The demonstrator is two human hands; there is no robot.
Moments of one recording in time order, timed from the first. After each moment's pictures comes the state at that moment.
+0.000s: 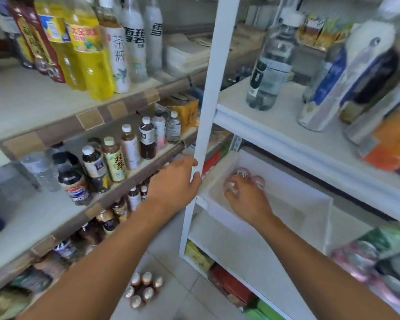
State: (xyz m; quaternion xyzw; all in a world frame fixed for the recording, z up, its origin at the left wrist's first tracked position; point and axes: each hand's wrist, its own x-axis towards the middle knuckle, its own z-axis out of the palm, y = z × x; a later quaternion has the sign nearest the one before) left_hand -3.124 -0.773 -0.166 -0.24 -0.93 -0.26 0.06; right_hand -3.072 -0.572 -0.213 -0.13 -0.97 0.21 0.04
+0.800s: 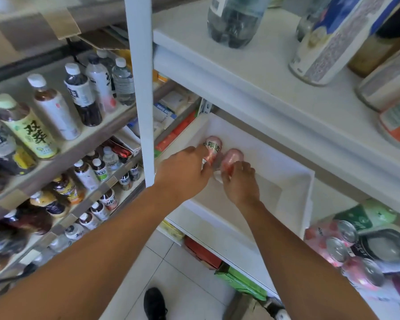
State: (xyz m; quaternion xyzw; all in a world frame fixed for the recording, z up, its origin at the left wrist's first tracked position) left_hand -3.152 -0.633 -0.250 -0.30 -0.92 -0.26 -0.03; right_hand -3.105 -0.448 -0.342 -0.27 -0.95 0.13 0.02
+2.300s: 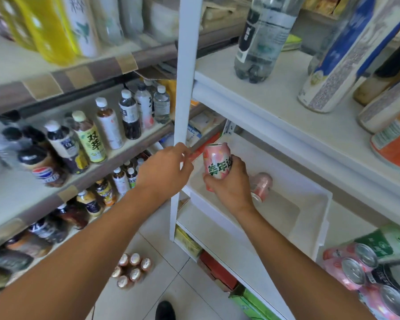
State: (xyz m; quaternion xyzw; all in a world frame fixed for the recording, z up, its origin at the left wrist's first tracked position) left_hand -3.142 -0.719 -0.204 -0.19 -0.94 -0.29 0.02; right_hand -3.103 -0.548 -0.254 -0.20 -0.87 0.45 0.12
